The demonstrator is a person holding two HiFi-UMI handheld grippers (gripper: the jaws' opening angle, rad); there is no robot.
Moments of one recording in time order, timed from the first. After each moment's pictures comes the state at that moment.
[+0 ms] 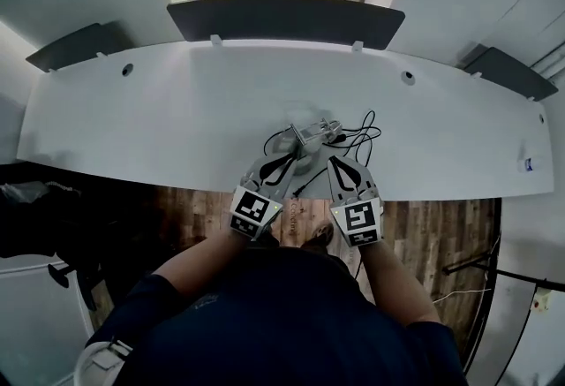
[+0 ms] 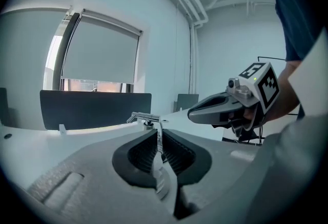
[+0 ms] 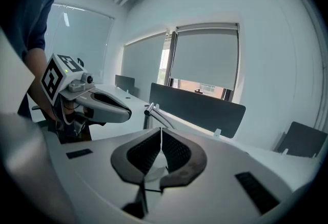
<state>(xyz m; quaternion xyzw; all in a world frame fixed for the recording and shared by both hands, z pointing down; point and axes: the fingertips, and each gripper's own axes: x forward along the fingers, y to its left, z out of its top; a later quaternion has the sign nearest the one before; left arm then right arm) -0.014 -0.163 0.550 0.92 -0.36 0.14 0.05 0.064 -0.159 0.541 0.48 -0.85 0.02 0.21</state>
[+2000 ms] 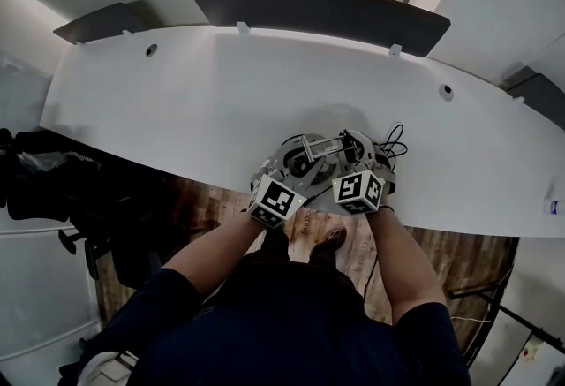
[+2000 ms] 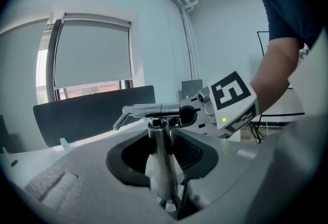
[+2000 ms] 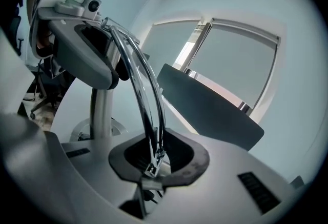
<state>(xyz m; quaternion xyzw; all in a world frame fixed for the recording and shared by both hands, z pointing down) 0.019 -0.229 0.584 0.90 -0.38 0.20 -0.01 0.062 -0.281 0.632 0.41 -0.84 -0.13 0.34</state>
